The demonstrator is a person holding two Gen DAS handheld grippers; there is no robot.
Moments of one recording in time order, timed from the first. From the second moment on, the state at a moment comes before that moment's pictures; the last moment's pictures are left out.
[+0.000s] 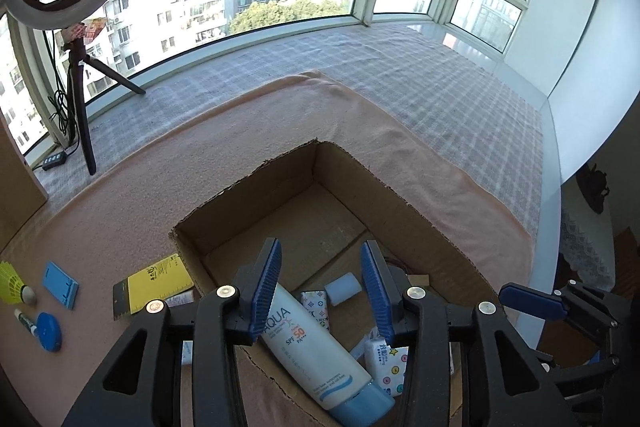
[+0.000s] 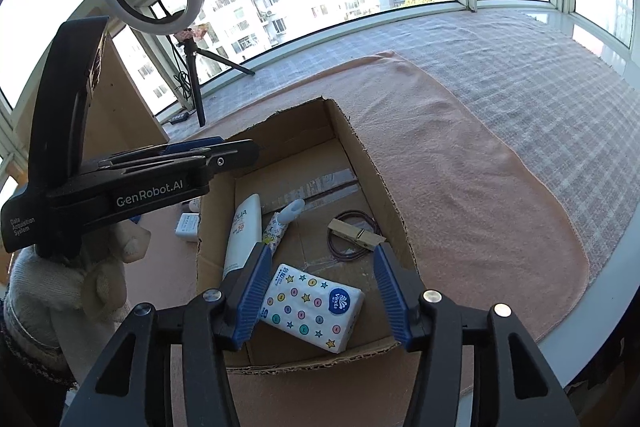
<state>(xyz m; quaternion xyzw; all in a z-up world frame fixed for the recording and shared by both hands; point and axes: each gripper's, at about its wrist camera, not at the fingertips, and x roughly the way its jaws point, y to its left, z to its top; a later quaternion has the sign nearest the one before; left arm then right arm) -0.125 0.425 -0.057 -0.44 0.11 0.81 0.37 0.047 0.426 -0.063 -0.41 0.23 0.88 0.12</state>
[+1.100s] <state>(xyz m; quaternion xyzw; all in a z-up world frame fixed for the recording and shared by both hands) -0.161 0.177 -0.090 -0.50 0.03 0.84 0.21 -0.014 0.321 -0.066 -0.45 0.22 0.87 0.02</state>
